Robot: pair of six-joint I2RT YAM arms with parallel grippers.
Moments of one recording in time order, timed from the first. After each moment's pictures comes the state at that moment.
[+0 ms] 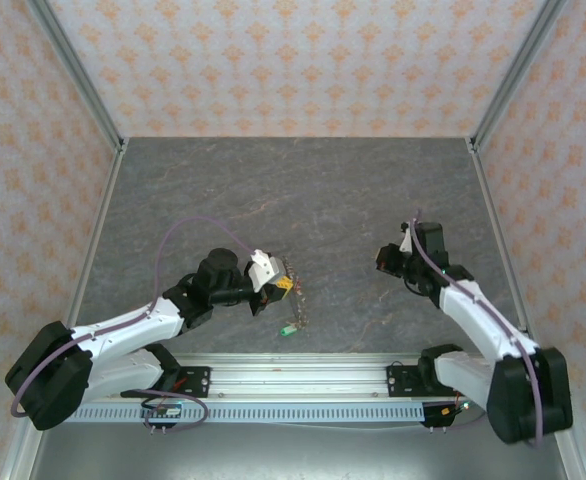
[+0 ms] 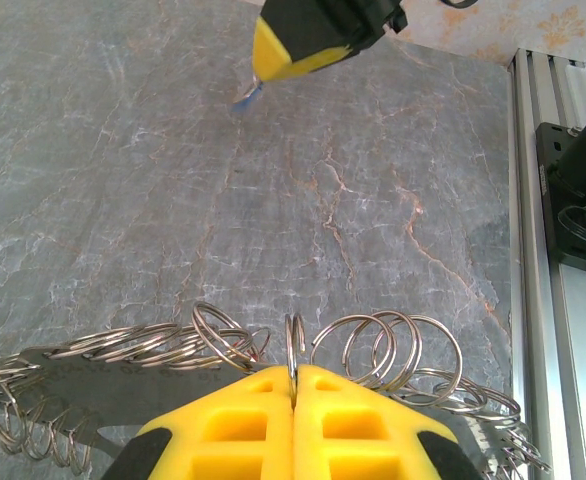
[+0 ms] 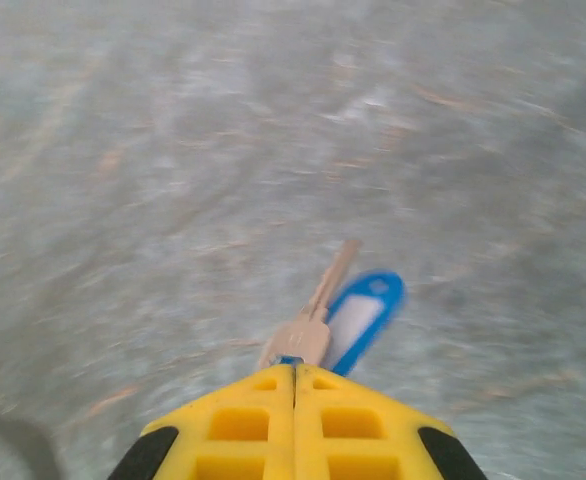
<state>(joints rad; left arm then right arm) -0.68 1.09 0.42 0.22 0.47 0.11 0.22 1.00 0.52 -0.27 -0.29 0.53</state>
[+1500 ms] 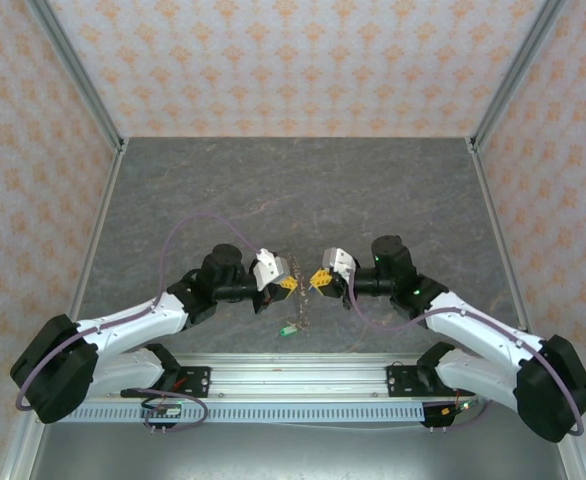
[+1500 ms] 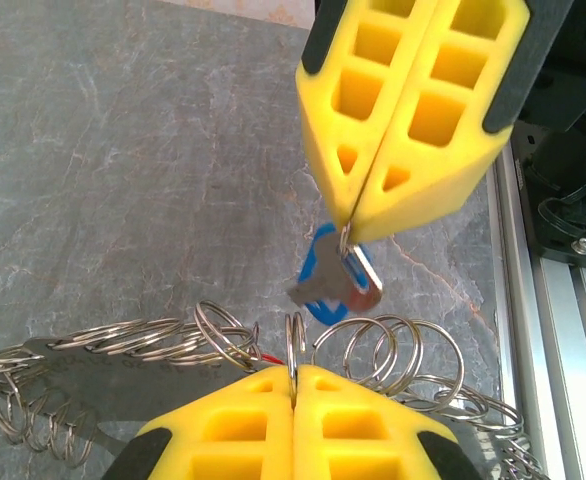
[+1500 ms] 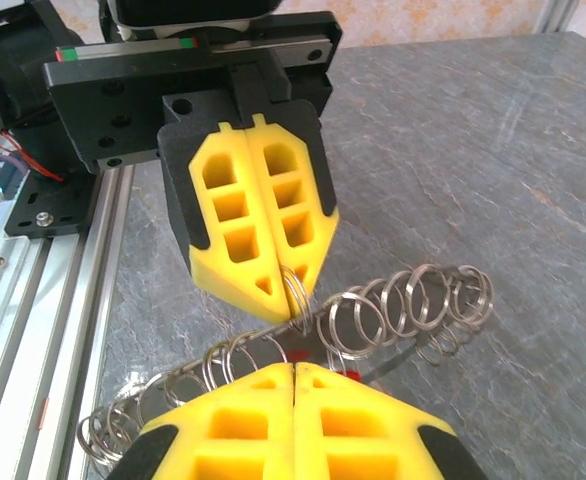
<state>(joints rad) -0.68 1.14 0.46 0.22 0.53 0.17 0.64 1.02 0.49 0.06 -0.70 -0.34</state>
